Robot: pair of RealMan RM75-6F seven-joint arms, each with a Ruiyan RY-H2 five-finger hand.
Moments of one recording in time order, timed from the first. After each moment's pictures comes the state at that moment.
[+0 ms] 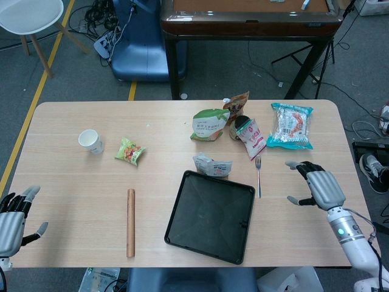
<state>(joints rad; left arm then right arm) -0.06 -1.14 -0.04 -1.62 1.50 1.53 0.13 0.35 -1.11 0.16 -1.66 -1.36 1.03 0.06</state>
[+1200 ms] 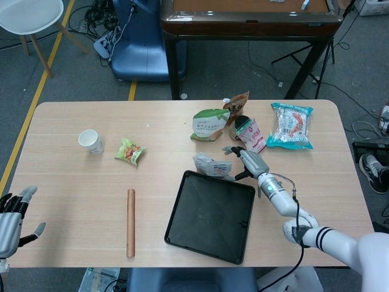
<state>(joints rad) -0.05 -1.12 -0.04 -1.64 1.49 1.54 0.13 0.77 -1.63 0.25 -1.06 -1.31 0.66 0.51</state>
